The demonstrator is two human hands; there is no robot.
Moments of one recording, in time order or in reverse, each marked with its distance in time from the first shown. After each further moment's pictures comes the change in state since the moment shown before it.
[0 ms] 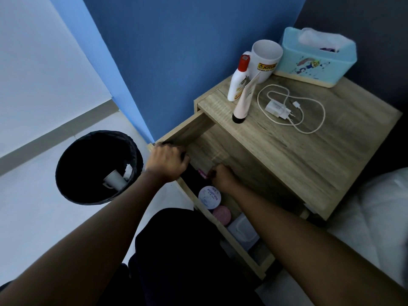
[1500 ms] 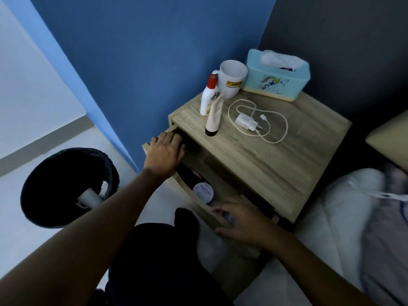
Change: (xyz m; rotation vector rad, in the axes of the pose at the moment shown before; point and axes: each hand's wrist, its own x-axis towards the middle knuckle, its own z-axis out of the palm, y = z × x) left_hand 0.050 0.034 0.002 -0.028 0.265 0.107; right_hand -0.175 0.015 -0.098 -0.093 -0.095 -0.271
